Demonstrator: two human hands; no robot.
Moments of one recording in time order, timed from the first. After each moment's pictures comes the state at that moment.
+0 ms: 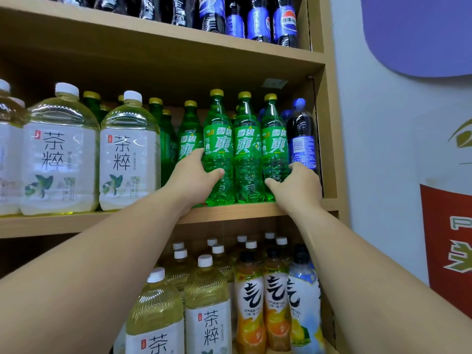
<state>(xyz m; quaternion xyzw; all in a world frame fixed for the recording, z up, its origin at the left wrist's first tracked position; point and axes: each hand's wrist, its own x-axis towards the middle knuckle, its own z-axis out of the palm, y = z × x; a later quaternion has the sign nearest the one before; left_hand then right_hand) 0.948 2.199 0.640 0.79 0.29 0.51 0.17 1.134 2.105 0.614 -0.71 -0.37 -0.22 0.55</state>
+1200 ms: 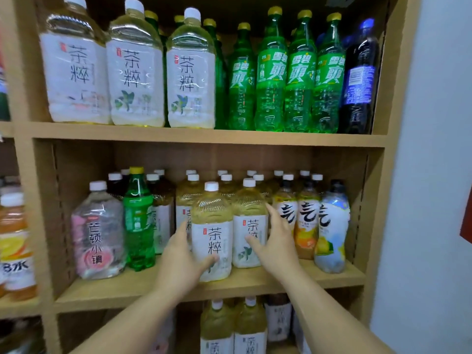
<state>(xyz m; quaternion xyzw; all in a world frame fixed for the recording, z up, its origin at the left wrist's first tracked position) 0.827 2.180 0.357 0.74 0.45 0.46 0.20 1.036 2.127 0.368 -0.68 -0.55 0.00 0.49</state>
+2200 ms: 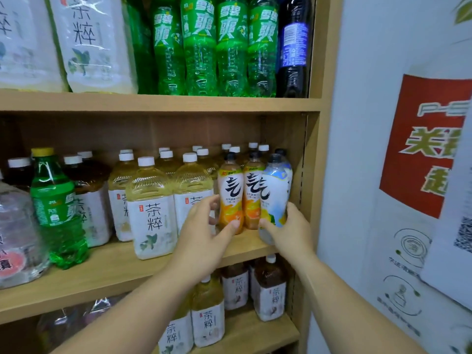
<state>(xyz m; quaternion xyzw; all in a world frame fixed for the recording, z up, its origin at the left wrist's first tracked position) 0.941 2.122 0.365 0.81 0.28 0.44 0.26 1.147 2.066 0.330 -0.76 -0.37 -0.03 0.54</state>
